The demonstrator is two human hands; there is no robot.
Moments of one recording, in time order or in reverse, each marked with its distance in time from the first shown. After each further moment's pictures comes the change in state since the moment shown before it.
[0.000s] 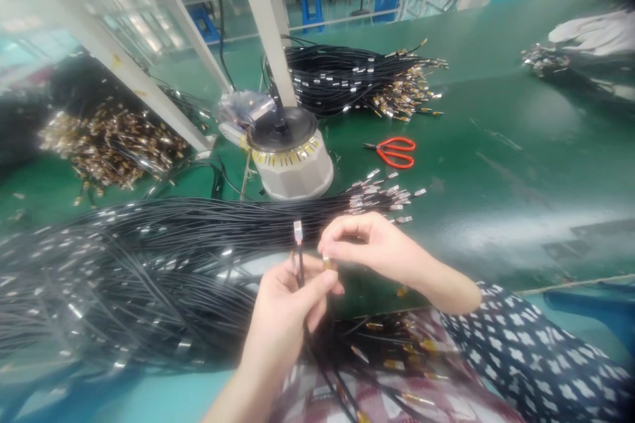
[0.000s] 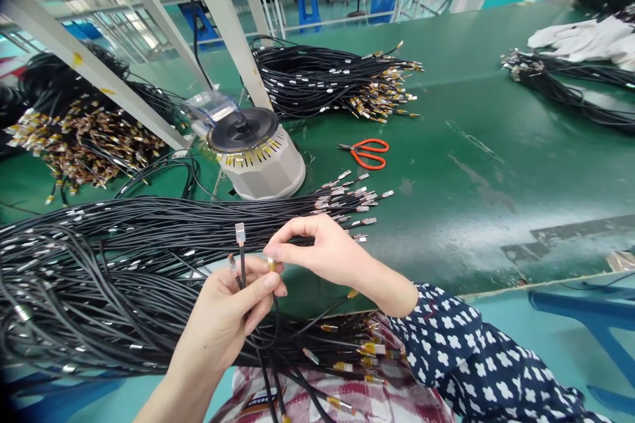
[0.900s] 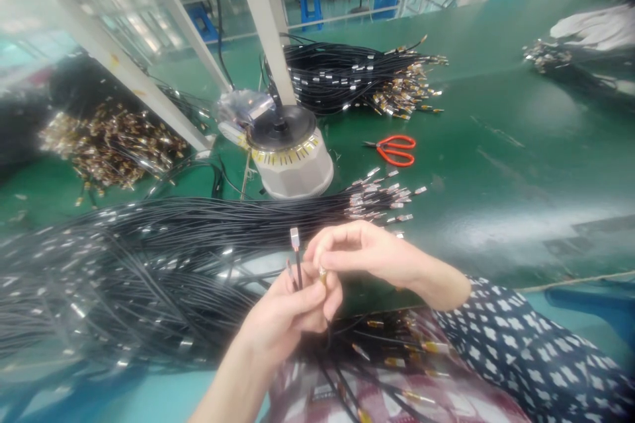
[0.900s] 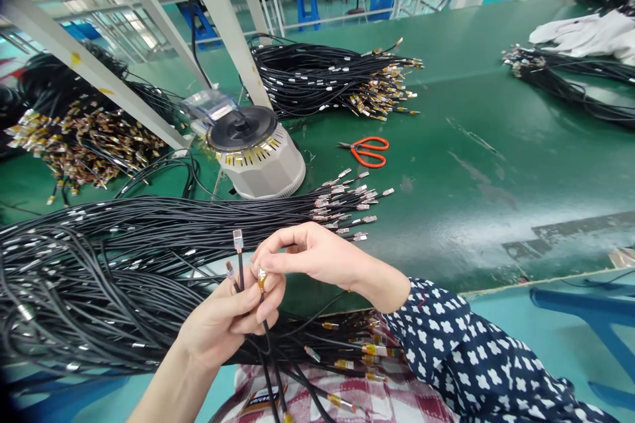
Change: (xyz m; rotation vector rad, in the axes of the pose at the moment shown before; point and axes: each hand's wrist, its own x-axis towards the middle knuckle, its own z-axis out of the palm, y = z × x) left_hand 0.008 -0.001 -0.018 -0.247 -0.480 -0.253; right_hand 0.004 0.006 0.005 0.290 -0.199 0.073
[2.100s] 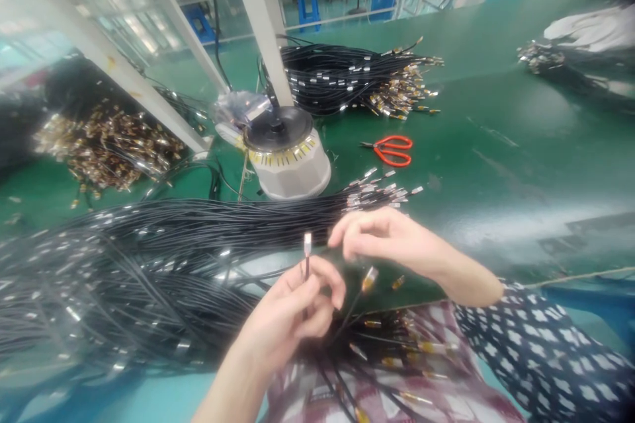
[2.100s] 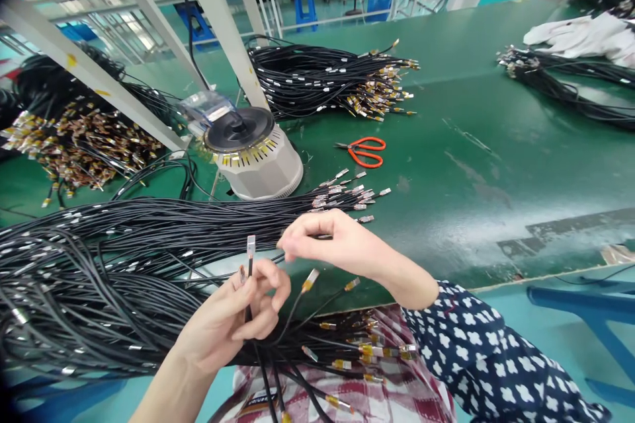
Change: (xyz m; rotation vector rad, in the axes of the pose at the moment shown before) left_hand -0.001 -0.007 -0.003 -0.011 -0.066 0.076; right_hand -0.022 -0.017 -0.020 -0.299 0.088 -0.094
